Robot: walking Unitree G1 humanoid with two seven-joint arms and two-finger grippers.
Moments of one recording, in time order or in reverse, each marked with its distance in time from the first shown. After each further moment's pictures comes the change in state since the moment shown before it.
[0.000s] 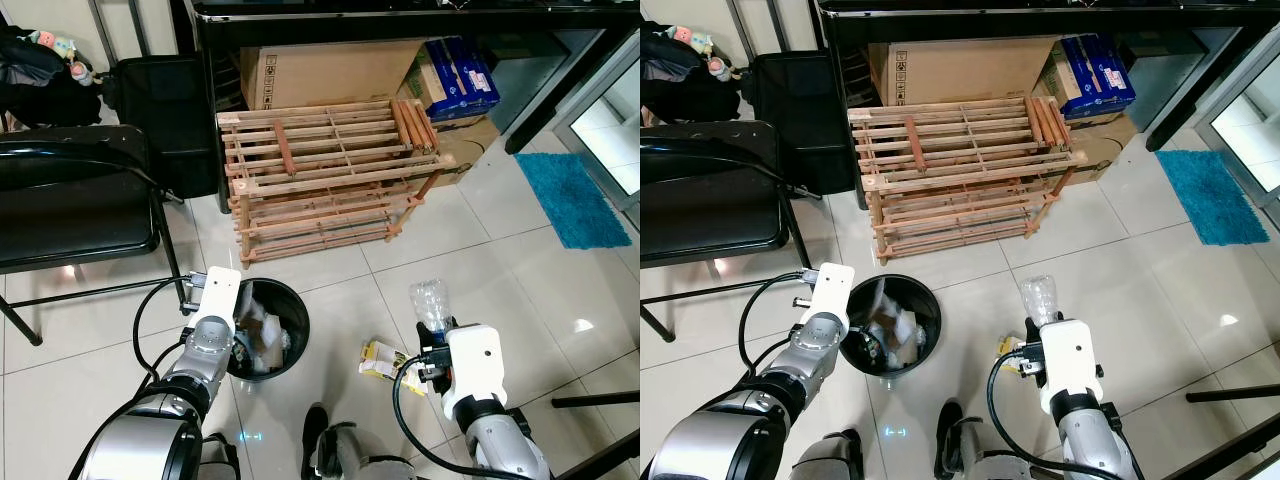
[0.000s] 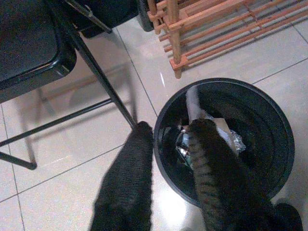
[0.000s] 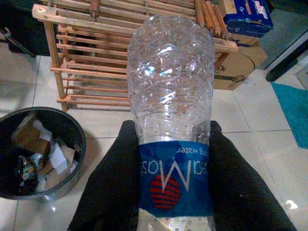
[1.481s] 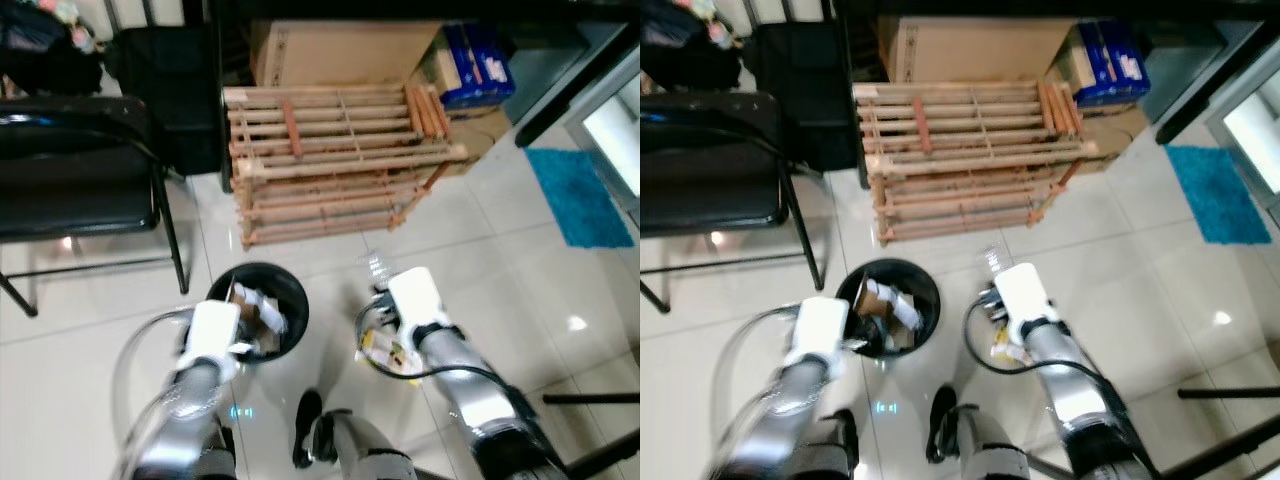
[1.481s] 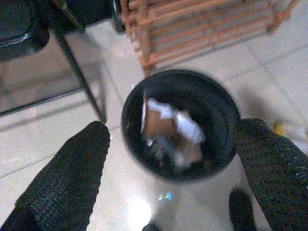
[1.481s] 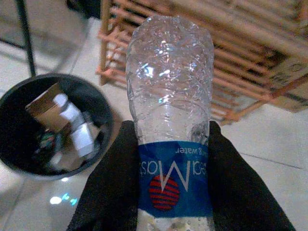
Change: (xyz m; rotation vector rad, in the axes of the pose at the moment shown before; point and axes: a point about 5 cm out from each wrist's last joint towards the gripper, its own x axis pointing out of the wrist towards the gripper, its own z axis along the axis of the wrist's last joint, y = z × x) left arm -0.069 0.003 -0.027 -0.061 -0.123 -0.158; right arm 0.113 0.018 -0.009 -0.132 0.024 0.263
